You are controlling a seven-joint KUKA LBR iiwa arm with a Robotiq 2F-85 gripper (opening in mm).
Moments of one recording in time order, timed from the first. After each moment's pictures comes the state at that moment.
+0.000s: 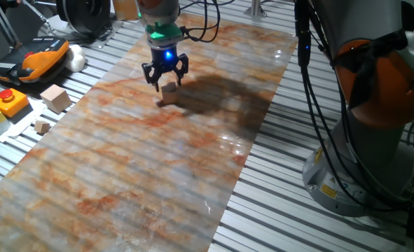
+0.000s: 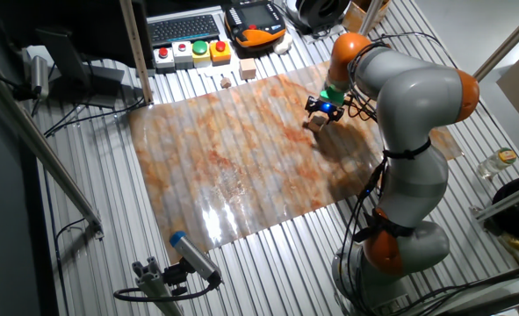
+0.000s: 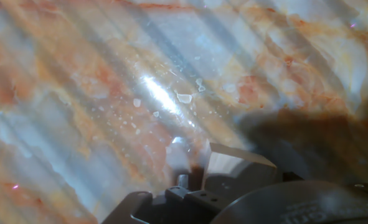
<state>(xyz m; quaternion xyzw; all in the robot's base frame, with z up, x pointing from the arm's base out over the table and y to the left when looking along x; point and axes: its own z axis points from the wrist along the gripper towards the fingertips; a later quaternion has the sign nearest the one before) 0.580 -0.076 0.060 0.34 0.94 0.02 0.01</state>
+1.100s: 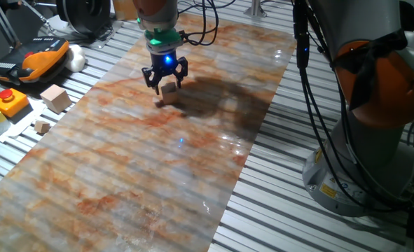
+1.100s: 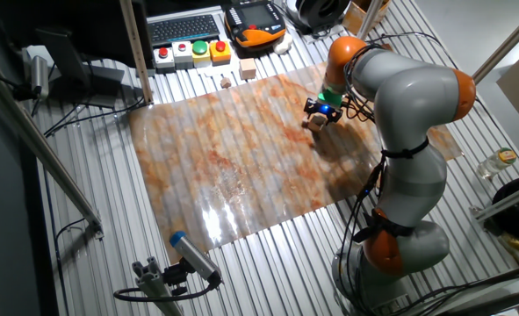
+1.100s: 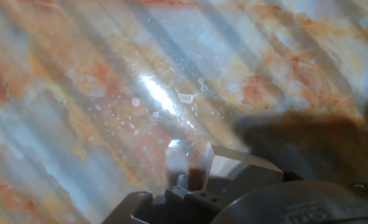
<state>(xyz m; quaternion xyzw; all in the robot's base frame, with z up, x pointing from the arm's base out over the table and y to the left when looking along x) 0.581 -0.076 0.050 0.33 0.94 0.02 0.01</state>
